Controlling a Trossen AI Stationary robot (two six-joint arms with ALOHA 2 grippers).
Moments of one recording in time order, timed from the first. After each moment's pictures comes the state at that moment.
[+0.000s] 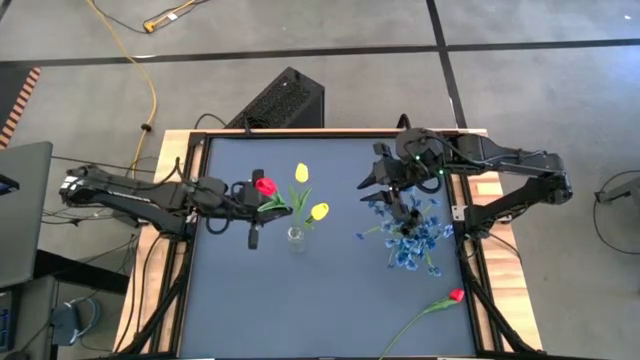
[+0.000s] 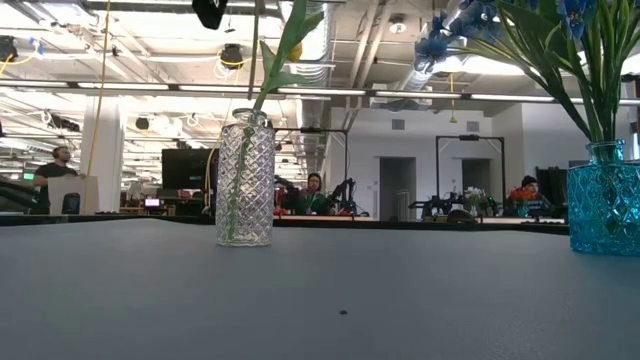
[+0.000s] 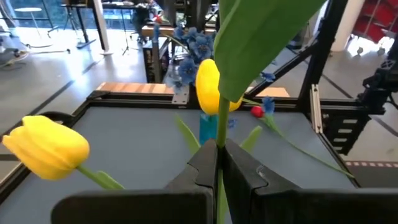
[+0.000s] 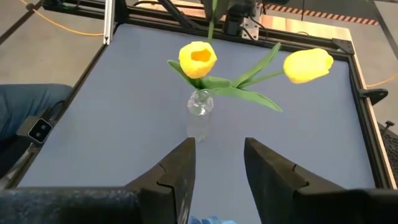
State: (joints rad) left arm -0.13 1.00 0.79 0.07 -0.15 -0.06; right arm -0.06 1.30 1.51 -0.83 -0.17 -0.19
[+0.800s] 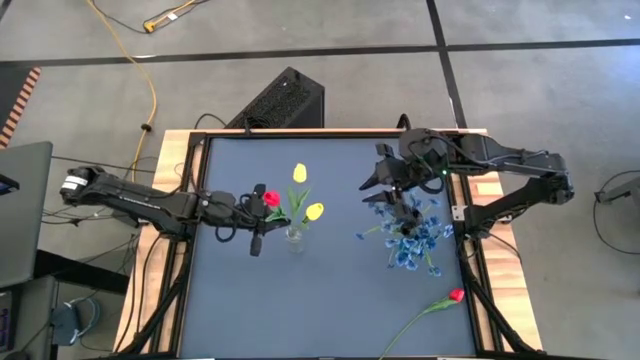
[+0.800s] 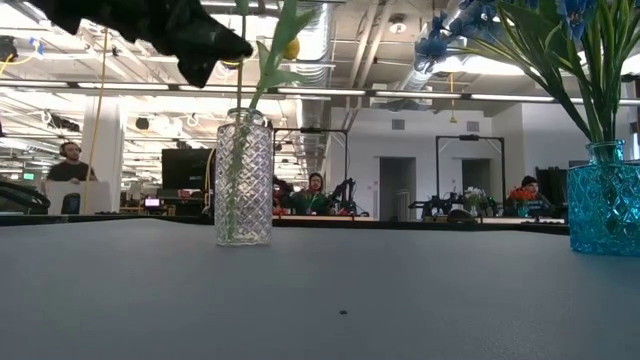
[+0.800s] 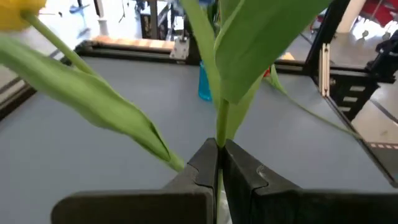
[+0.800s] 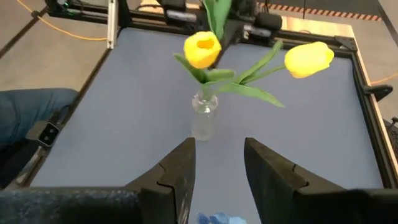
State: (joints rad) left arm -0.13 1.02 0.54 0.23 -0.14 -0.13; right arm -0.05 1.28 1.51 -0.84 -0.18 -0.16
